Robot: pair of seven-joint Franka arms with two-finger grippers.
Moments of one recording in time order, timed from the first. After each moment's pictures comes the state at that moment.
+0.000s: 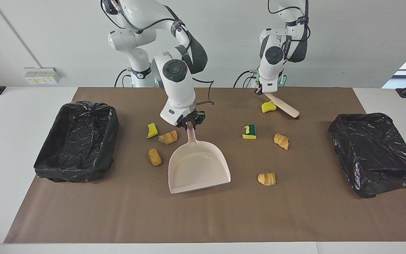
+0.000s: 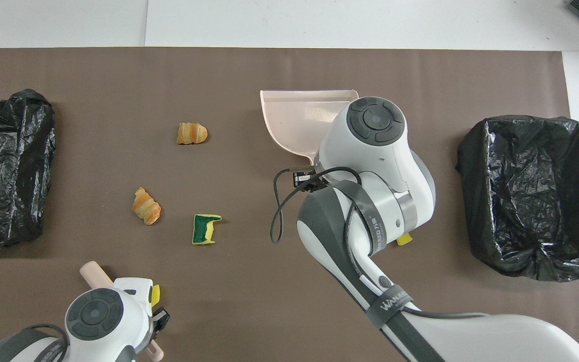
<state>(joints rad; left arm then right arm) -0.13 -0.38 -0.41 -2.65 -0.19 1.92 -1.11 0.41 0.27 0.03 -1.65 0.12 1.79 0.17</state>
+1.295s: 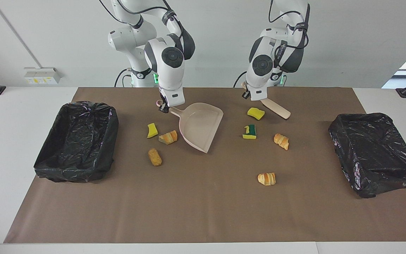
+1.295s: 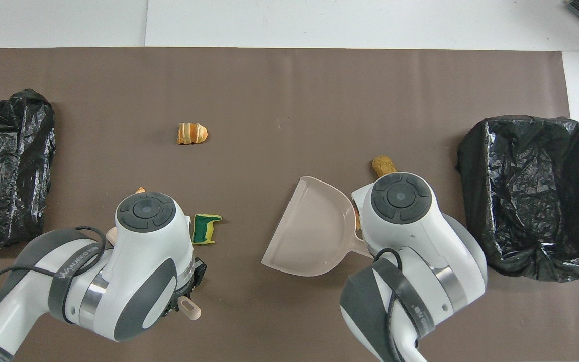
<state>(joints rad) -0.12 -0.14 -0.48 -2.31 -0.20 1.70 -1.37 0.45 0.00 0.04 -2.13 -0.07 1.91 -0.65</state>
